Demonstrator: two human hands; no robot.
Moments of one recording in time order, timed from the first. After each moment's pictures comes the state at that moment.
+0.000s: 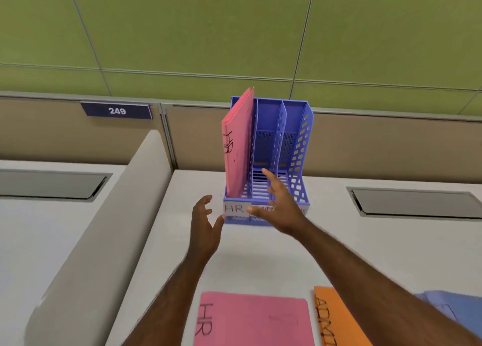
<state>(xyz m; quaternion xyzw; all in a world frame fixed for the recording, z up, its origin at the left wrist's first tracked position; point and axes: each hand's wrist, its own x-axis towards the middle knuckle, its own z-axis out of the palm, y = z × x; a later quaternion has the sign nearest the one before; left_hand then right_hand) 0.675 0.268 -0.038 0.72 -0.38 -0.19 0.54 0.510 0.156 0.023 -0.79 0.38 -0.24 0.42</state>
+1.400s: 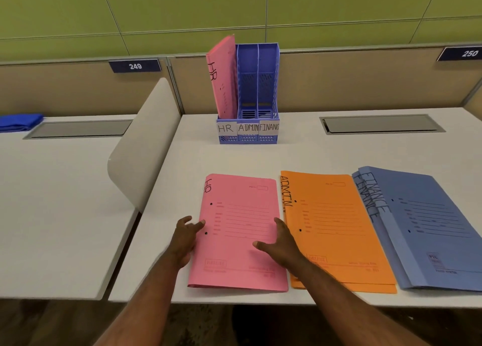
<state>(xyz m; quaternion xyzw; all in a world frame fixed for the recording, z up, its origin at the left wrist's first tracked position) 0.538 0.567 -0.078 0.70 -0.10 -0.48 0.52 0.297 0.470 -0.093 -0.68 0.52 -0.13 0.50</state>
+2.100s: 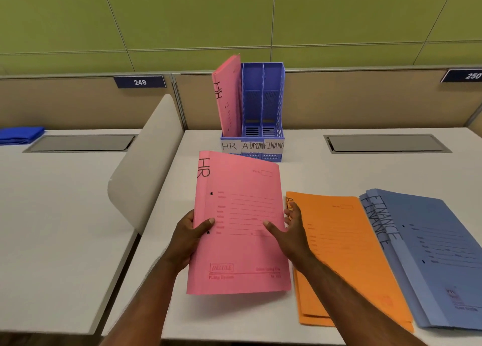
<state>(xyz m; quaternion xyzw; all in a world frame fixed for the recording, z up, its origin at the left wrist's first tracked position) 0.563 0.533 -0.041 0.61 -0.30 -0.46 0.57 0.329 0.414 -0.051 -0.61 0.51 -0.32 0.52</state>
